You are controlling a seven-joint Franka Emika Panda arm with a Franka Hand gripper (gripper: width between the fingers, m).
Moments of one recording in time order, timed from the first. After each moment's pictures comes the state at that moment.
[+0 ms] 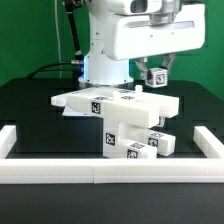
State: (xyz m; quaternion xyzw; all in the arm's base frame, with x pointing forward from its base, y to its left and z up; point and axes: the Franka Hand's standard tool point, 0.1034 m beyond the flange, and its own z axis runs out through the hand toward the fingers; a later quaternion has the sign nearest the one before) arm 0.494 0.049 0.123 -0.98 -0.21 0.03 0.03
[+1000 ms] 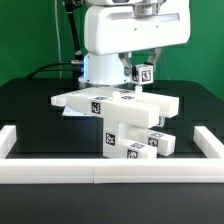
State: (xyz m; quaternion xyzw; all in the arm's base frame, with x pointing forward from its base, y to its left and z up) arm 0.516 0.030 0.133 -0.97 -0.23 0.02 0.03
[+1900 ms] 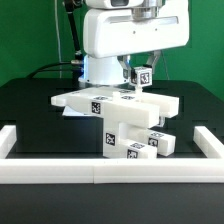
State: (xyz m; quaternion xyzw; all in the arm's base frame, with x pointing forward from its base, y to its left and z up) arm 0.513 0.028 0.128 -0.97 -0.23 0.03 0.03
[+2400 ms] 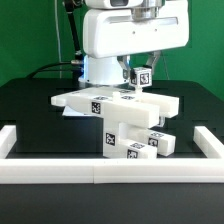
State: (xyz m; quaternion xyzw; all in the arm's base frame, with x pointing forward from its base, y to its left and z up) arm 0.515 0.027 0.127 -0.97 -0.23 0.02 0.03
